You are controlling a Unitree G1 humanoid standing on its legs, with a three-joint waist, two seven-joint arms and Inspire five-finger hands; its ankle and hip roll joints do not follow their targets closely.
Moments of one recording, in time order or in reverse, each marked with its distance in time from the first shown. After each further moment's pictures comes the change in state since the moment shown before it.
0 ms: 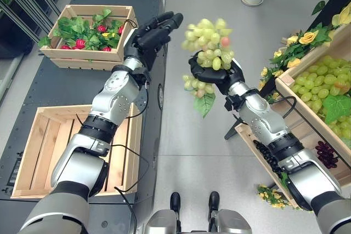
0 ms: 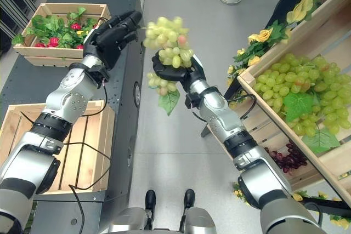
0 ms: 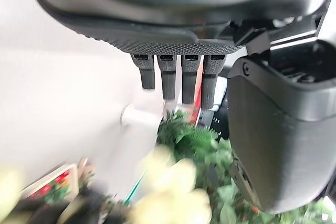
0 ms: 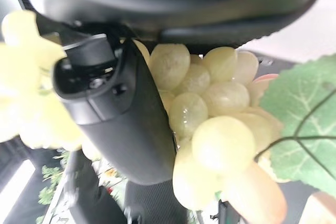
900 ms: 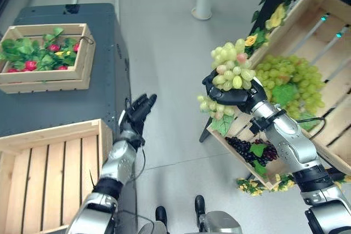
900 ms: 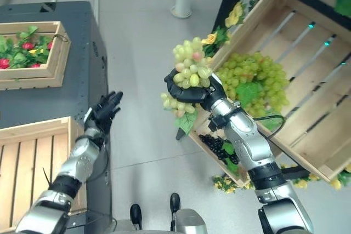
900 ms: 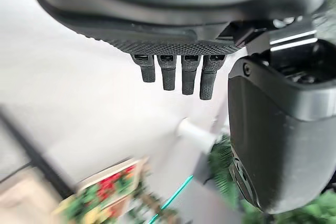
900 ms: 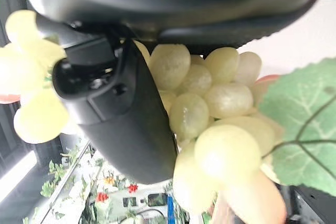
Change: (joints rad) left arm 0.594 -0.240 0.133 0.078 0.177 -0.159 -0.027; right arm 0.361 -0.128 -0.234 -0.449 -0.111 0.129 0.283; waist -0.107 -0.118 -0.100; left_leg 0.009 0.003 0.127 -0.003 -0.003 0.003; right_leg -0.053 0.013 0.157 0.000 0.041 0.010
